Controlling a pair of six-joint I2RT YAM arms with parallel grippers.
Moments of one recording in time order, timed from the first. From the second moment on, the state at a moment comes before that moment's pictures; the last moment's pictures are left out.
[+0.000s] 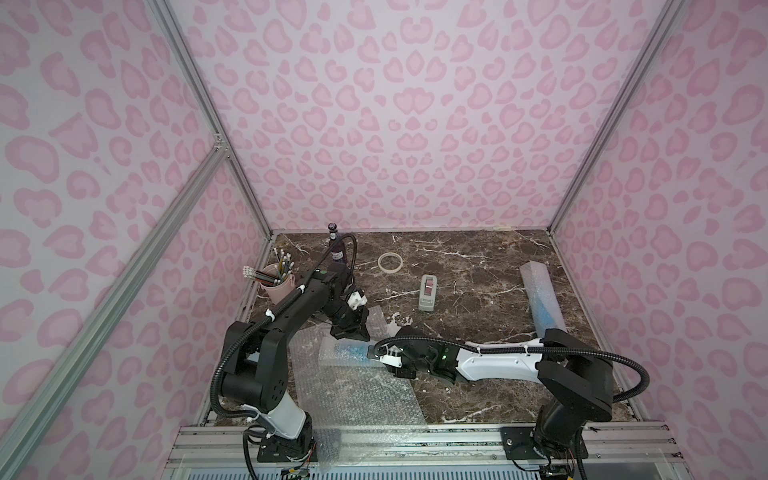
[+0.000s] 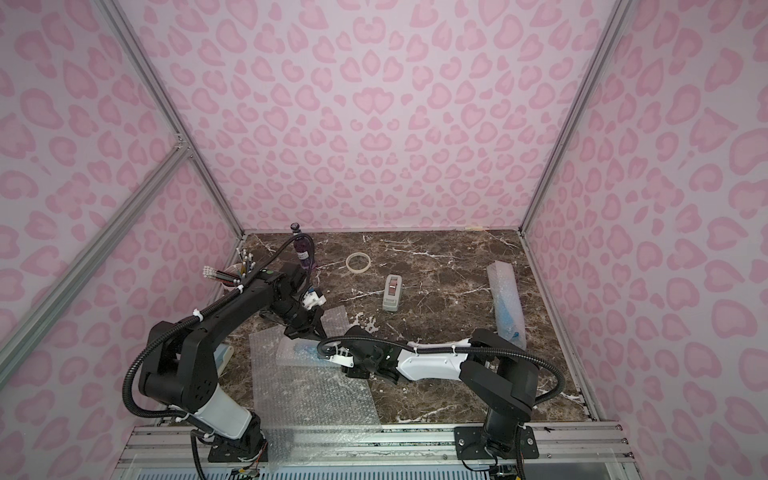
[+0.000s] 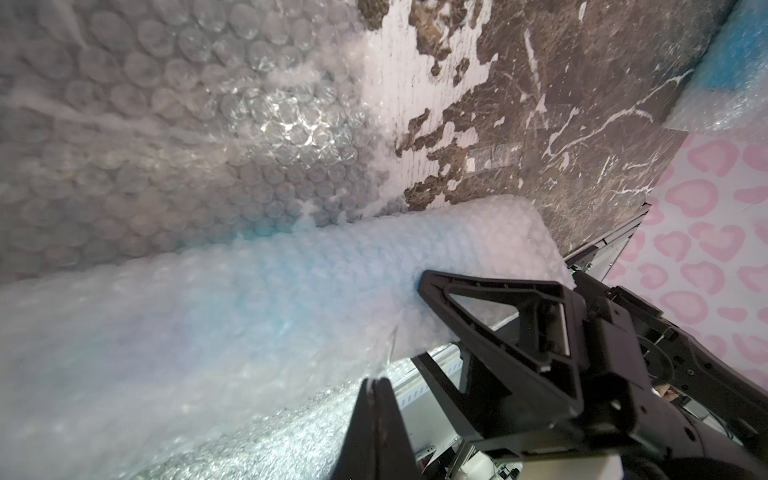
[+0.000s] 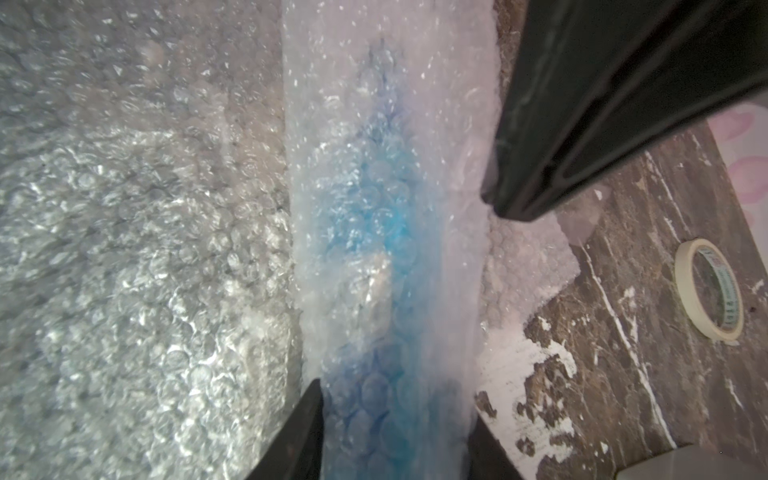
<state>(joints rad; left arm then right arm) -0.29 1.64 1.19 -1.15 0.57 -0.23 1.11 1.72 0.90 0.02 0.06 -0.44</state>
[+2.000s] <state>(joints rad) -0.30 1.72 1.08 -1.14 0.65 -0.24 0.91 1.78 0.98 0.12 -0.48 0.00</state>
